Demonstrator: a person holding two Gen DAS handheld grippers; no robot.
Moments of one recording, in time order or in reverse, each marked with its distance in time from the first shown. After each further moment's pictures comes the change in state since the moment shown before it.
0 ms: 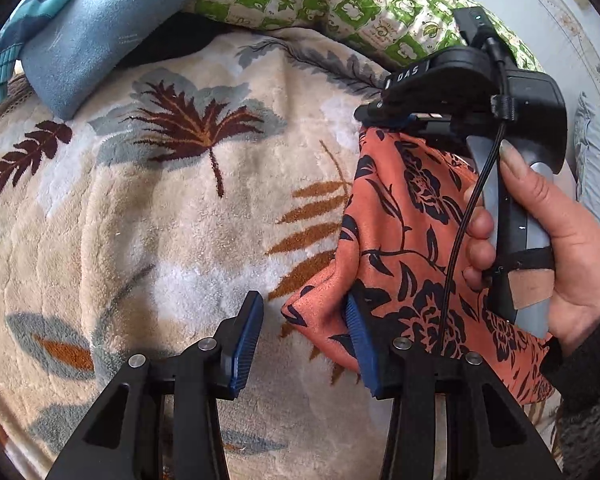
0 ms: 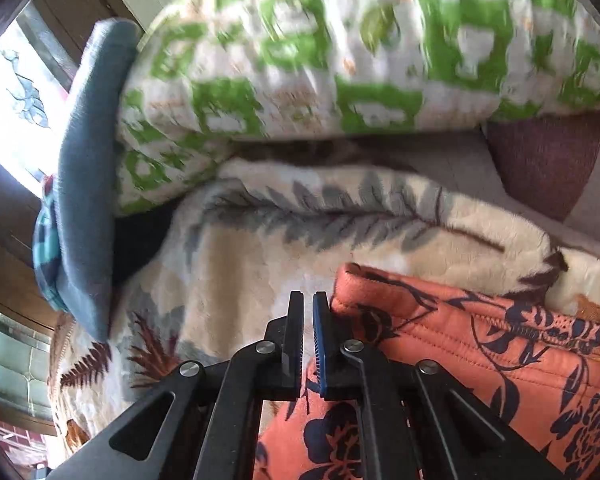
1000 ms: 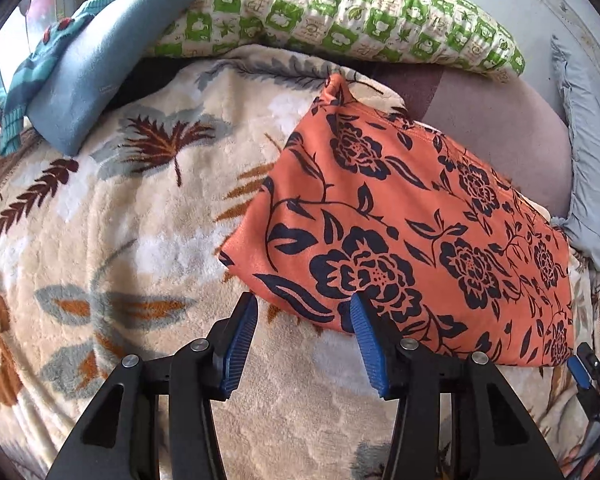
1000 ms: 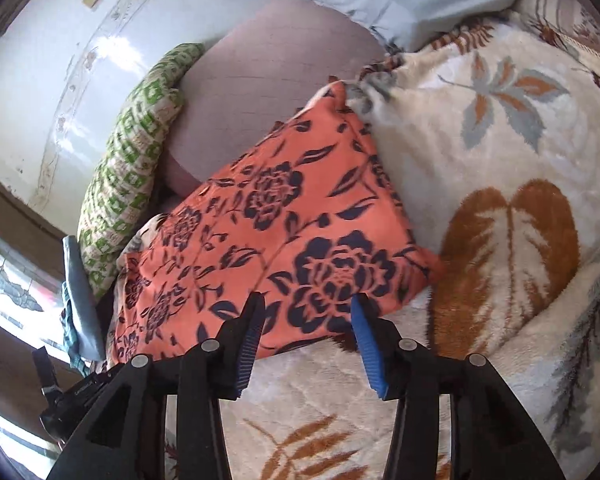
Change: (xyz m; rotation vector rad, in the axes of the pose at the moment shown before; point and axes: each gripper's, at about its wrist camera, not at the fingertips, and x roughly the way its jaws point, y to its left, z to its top) left arm -0.054 -0.059 -0.047 0.159 -0.052 0.106; right arm -0.261 -0.231 -0.345 0.568 -0.478 -0.056
